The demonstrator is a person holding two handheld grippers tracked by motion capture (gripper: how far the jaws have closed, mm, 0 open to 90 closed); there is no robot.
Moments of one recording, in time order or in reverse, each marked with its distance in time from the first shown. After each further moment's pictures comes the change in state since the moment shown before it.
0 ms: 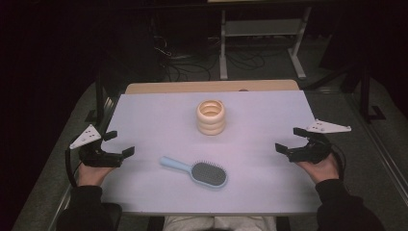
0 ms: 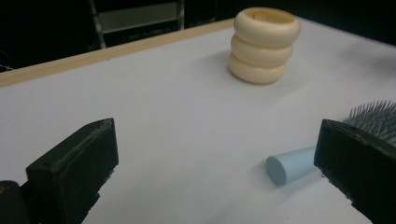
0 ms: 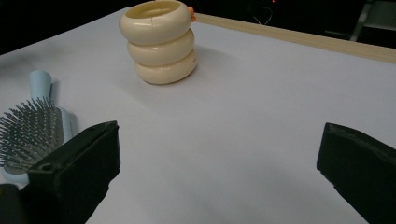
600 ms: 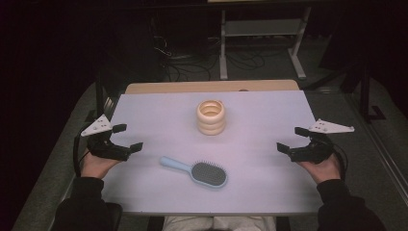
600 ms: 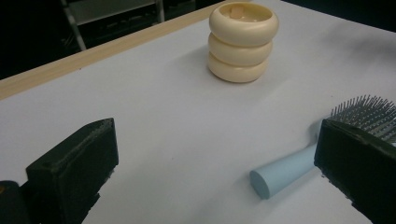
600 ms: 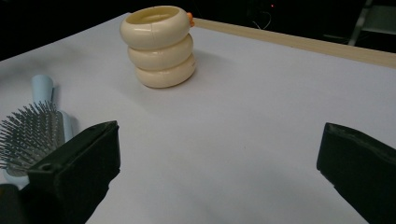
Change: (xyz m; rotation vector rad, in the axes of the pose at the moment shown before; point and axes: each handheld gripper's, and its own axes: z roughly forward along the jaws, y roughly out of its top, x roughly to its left) left arm -0.008 0.036 0.018 0.079 -0.075 0.066; right arm -0.002 0.000 -0.003 -0.014 0.002 0.000
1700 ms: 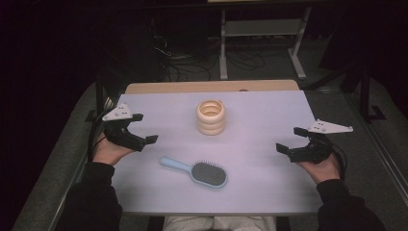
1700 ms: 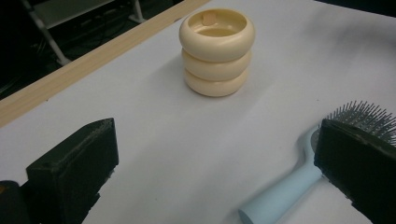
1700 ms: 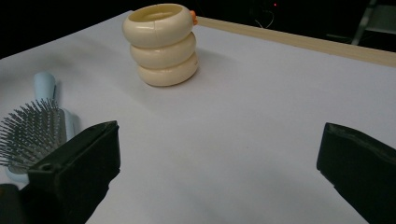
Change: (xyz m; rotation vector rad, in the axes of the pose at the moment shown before) left arm -0.013 0.044 0.034 0.078 -0.079 0.106; right arm 0.001 0.000 0.002 0.004 0.009 -0.007
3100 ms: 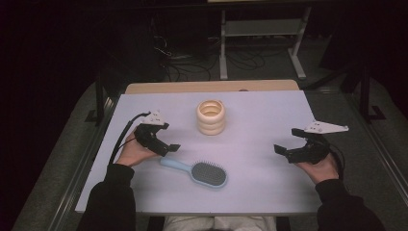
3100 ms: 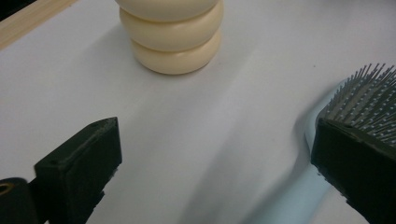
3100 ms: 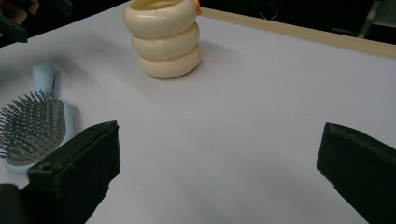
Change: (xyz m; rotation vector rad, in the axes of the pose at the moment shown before) left arm -0.012 -0.009 0.081 0.144 -0.124 0.069; right arm 0.001 -0.001 0.006 0.035 0.008 -0.013
